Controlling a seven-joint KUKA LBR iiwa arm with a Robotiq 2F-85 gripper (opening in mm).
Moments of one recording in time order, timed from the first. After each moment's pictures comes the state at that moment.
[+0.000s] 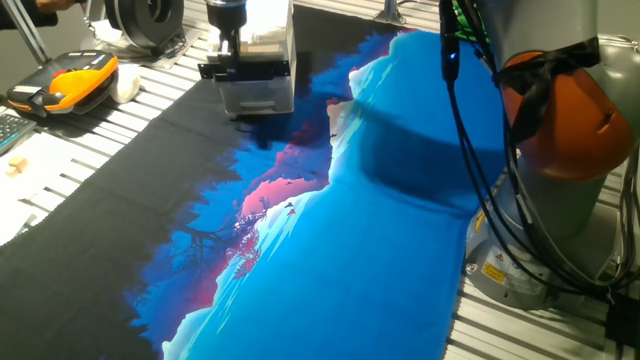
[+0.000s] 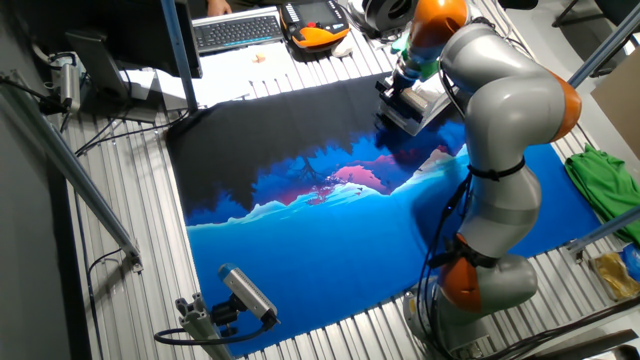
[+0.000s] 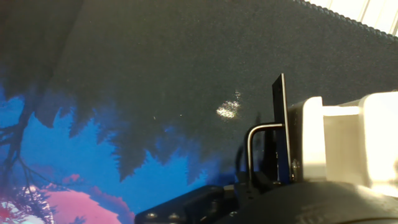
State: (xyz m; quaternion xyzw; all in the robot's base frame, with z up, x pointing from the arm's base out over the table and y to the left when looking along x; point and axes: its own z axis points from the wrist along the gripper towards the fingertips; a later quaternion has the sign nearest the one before) arm 0.641 -0.075 0.174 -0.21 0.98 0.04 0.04
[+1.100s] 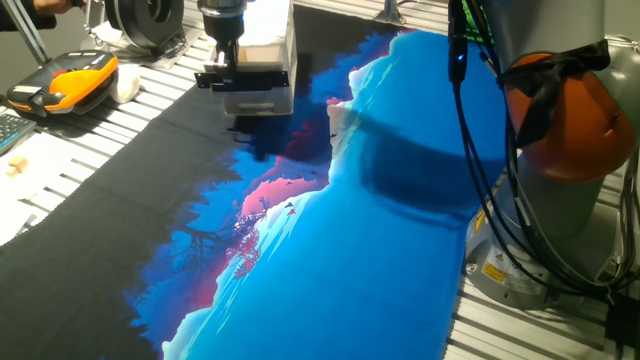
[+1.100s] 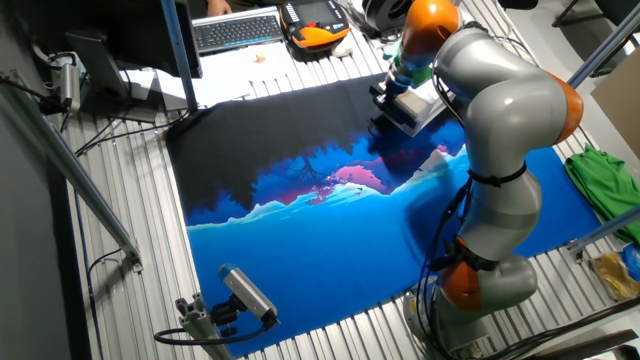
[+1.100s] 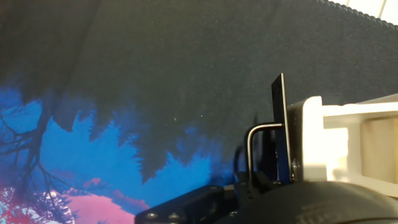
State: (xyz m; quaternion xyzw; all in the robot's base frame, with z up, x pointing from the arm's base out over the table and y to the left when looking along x) arm 0.629 -0.046 0.171 -0.19 0.98 0.03 0.05
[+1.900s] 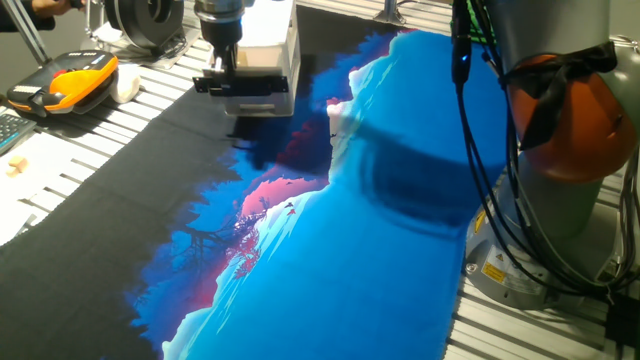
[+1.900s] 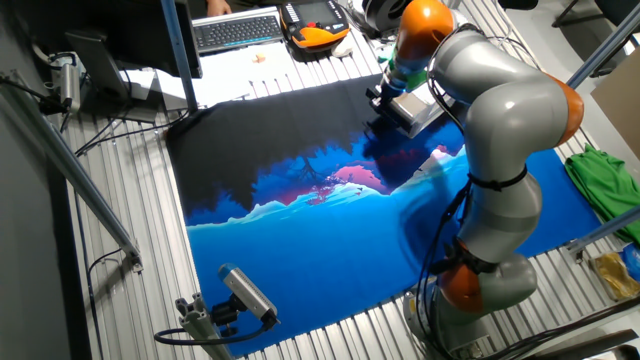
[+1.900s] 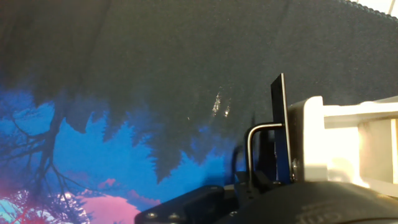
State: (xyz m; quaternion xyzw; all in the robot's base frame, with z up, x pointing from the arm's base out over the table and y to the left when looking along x) arm 0.620 -0.028 0.174 -0.18 0.98 0.03 0.05
